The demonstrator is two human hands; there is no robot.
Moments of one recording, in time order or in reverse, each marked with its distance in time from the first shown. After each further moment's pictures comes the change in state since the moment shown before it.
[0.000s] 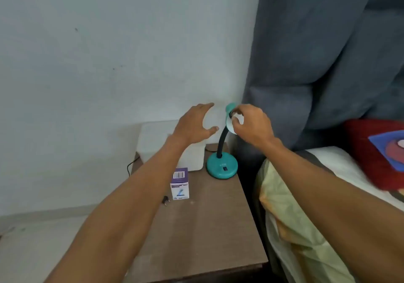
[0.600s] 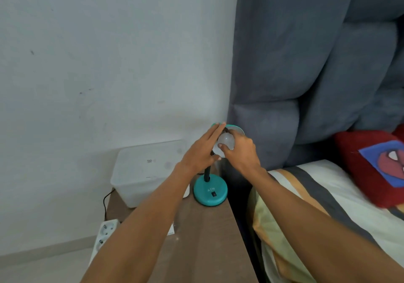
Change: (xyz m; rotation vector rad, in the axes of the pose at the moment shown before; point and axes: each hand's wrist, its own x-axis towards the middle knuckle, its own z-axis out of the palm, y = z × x) left_hand 0.058 -0.005 0.098 -0.116 -0.091 0.238; right_hand 0.022 0.056 0.051 0.182 -0.009 0.241
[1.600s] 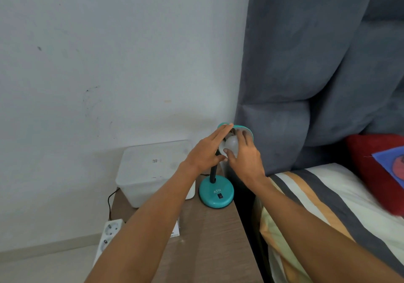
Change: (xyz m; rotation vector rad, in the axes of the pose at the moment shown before) left_hand 0.000 -0.007 -0.006 -0.027 -0.014 0.033; right_hand -0.001 0.015 0.034 -0.165 0.083 -0.087
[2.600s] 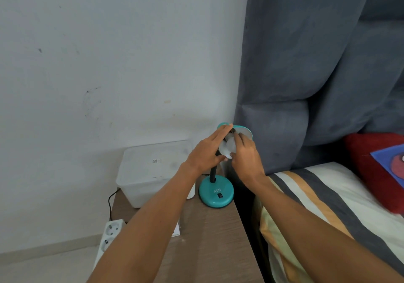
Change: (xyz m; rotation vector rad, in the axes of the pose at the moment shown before) left_hand -0.001 0.003 0.002 0.000 0.001 -0.015; right_hand -0.002 0.000 -0.004 -0.035 -0.047 -0.060
